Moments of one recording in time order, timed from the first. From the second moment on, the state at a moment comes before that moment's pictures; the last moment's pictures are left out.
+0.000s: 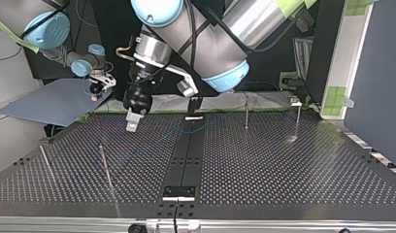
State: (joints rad) left arm -0.81 -1.83 -1.34 -2.95 -1.97 -1.85; right arm 1.55 -0.38 1.44 -0.78 1.49 1.68
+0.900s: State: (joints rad) left arm -0.78 -1.83 -1.58 -2.70 -1.91 -1.99; right arm 1.55 -0.38 1.44 -0.78 1.49 1.66
